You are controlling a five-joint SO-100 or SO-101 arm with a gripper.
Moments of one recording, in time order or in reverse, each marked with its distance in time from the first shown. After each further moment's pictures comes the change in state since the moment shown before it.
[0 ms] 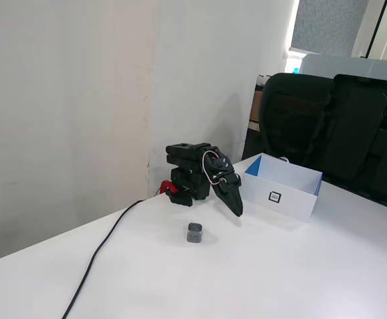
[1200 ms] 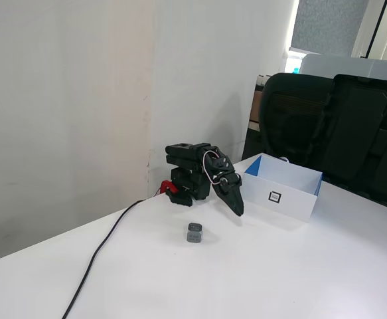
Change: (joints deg) arm 1.1 0.0 0.0 0.0 -0.2
